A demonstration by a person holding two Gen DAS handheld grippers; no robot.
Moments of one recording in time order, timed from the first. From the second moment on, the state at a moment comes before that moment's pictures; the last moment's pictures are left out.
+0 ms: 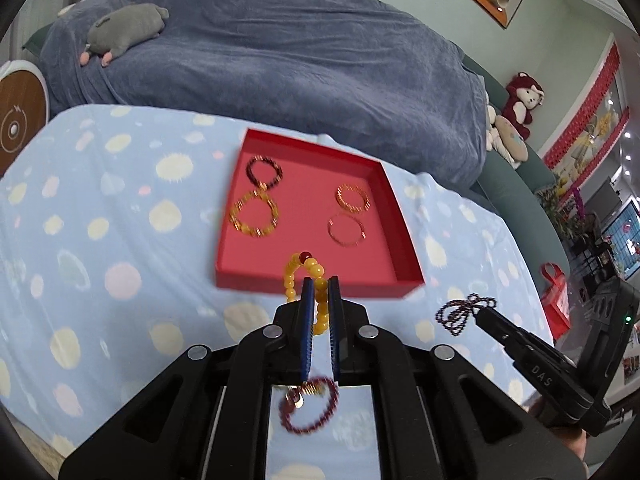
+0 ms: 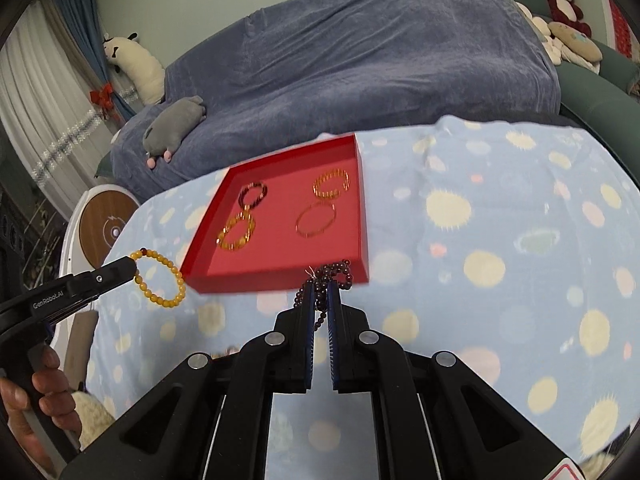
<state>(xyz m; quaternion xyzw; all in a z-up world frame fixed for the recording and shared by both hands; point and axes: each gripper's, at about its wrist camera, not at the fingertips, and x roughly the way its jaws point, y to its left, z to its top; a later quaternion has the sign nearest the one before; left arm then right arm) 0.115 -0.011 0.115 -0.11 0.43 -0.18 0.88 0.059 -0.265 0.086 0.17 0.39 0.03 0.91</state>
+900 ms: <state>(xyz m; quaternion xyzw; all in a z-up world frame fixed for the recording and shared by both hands) 0.201 -0.038 0.059 -0.07 0.47 -0.15 0.87 0.169 -0.226 0.053 0.13 0.43 0.07 0.89</state>
